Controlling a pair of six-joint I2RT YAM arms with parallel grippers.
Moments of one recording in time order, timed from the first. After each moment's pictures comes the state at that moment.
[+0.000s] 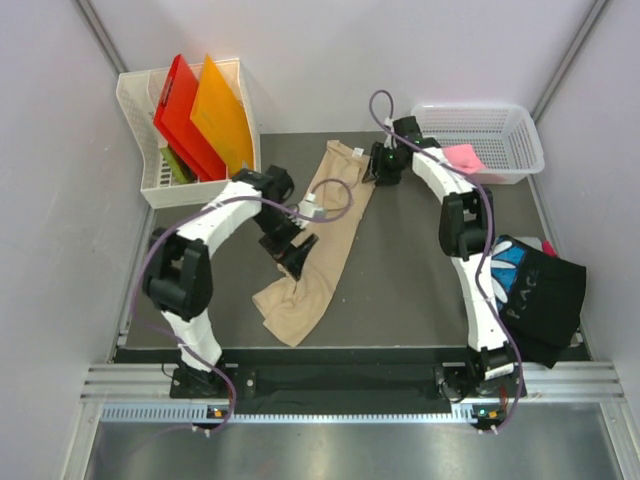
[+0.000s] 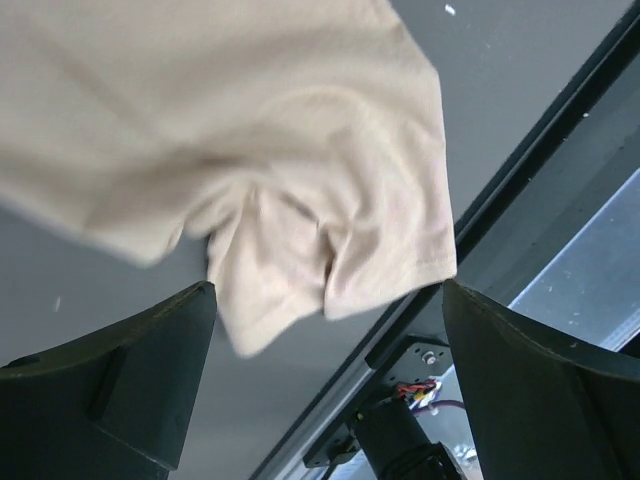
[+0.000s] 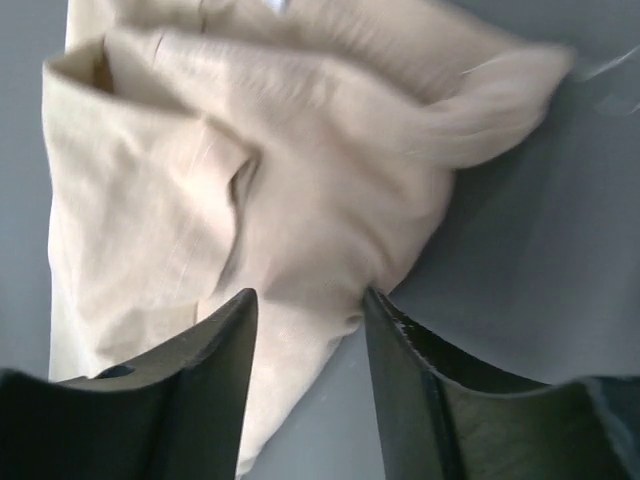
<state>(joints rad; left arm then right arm) -0.45 1.86 1.49 -1.20 0.46 0.44 0.25 2.56 2.29 -0.63 -0.36 0.37</state>
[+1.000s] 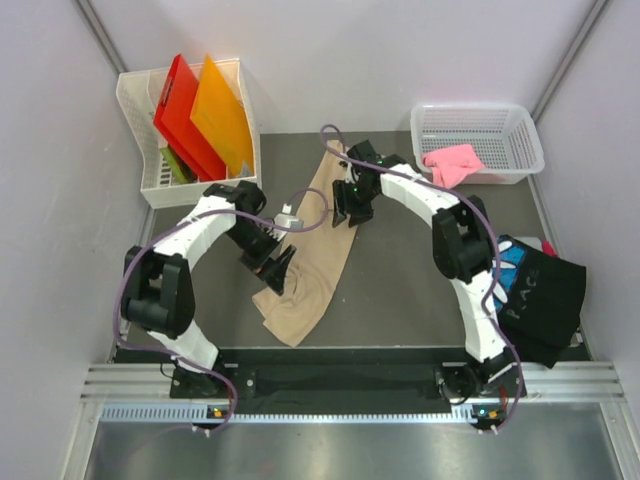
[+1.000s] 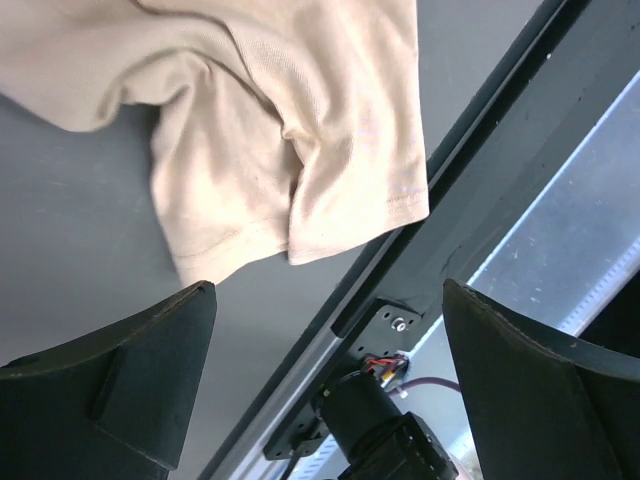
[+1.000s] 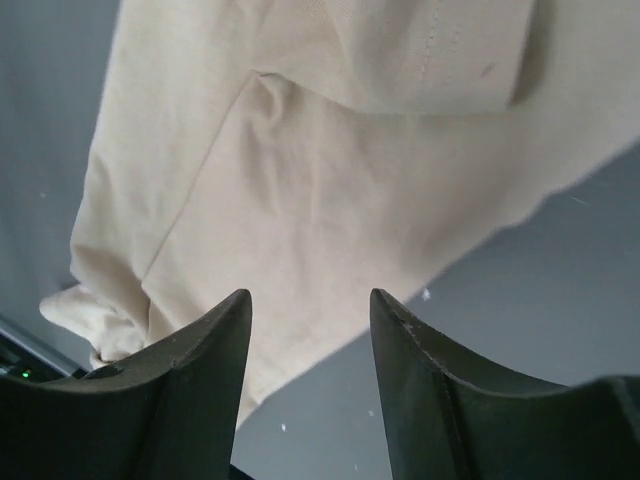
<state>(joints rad) -0.28 1.64 1.28 -1.25 0.56 0.53 0.53 2.20 1.90 -0.80 -0.29 0.36</state>
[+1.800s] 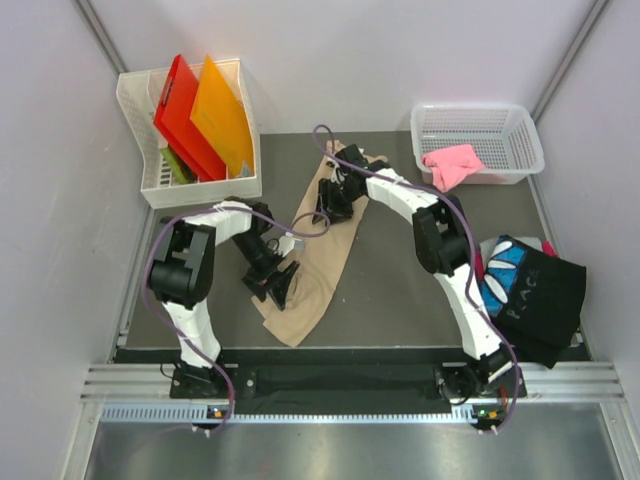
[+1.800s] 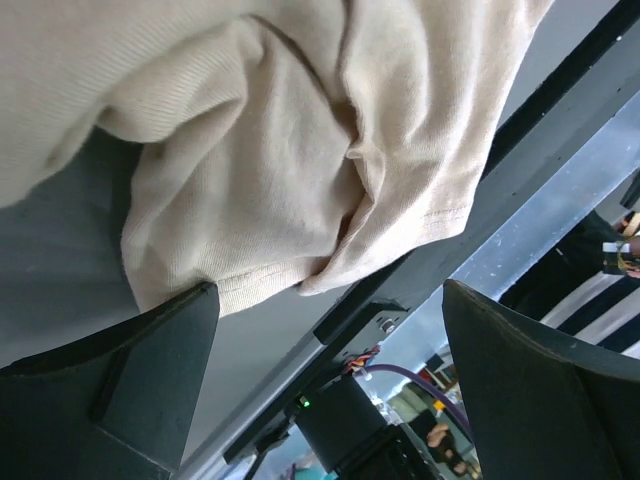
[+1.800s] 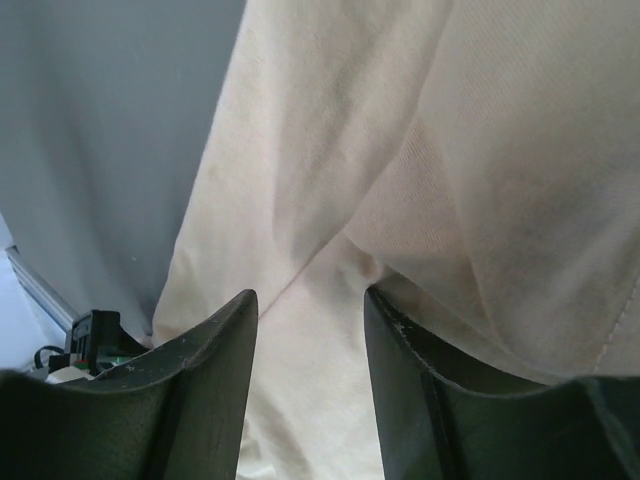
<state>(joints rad) -0.27 1.88 1.17 -1.17 0.54 0.48 0.55 2.43 2.05 -0.66 -0.47 0.52</state>
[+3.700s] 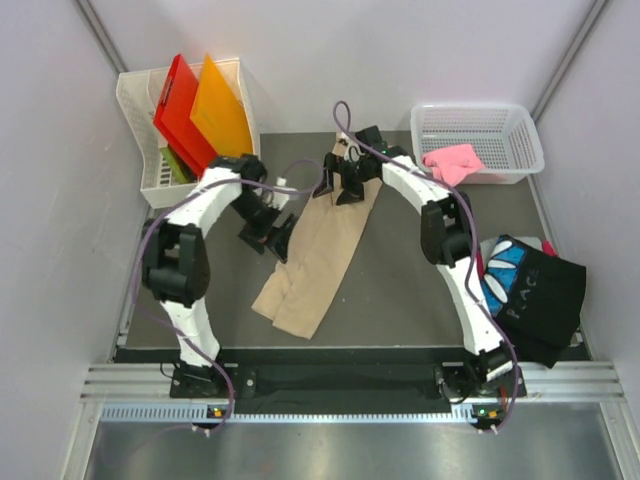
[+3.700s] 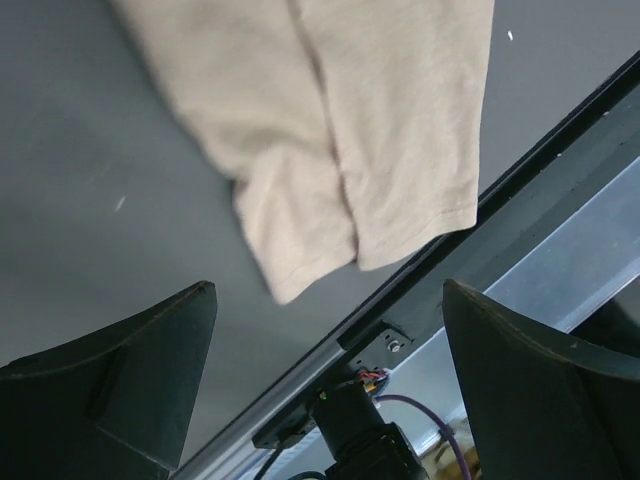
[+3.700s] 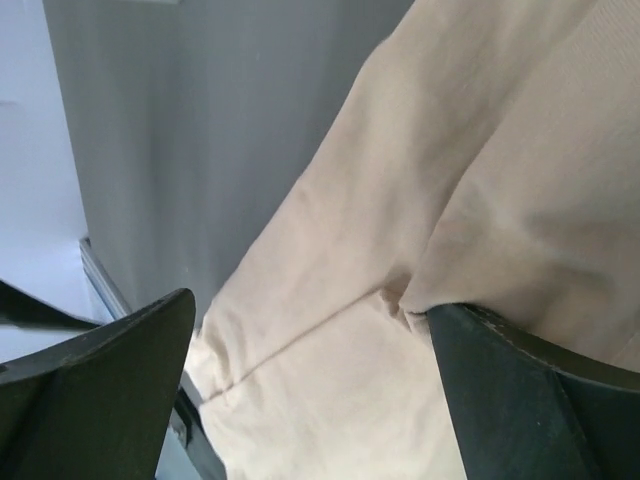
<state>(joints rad) -0.25 1.91 1.60 -1.29 0.49 0.37 0.42 2.55 2.27 -0.63 -0.67 0.48</state>
